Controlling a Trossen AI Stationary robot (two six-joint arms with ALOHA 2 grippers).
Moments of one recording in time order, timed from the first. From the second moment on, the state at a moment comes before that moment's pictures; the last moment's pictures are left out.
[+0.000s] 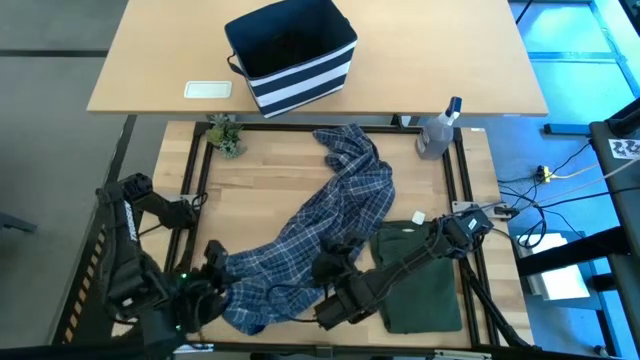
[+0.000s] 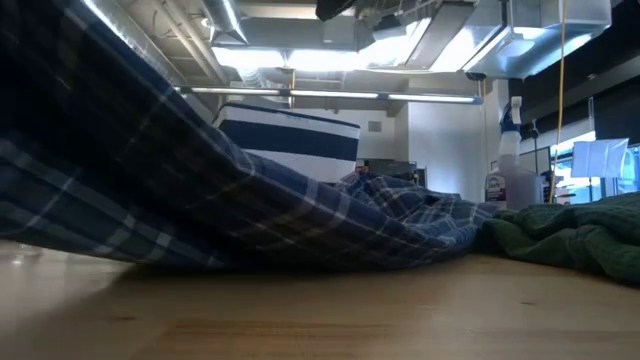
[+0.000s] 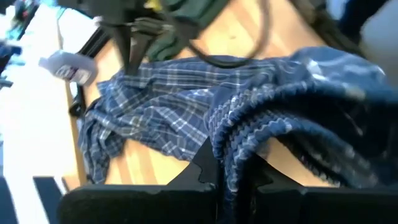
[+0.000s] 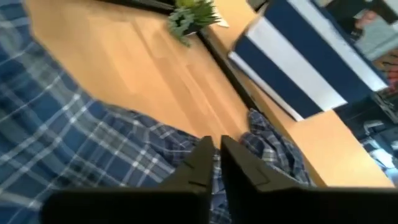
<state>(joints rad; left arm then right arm) -1.01 1.68 1.93 -1.57 -0.73 -0.37 0.56 2.32 2.26 -1.48 1.12 0.89</state>
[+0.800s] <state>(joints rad) -1.02 1.68 1.83 -1.57 -0.70 -0.44 0.49 2.32 2.08 -0.66 0.74 0.28</state>
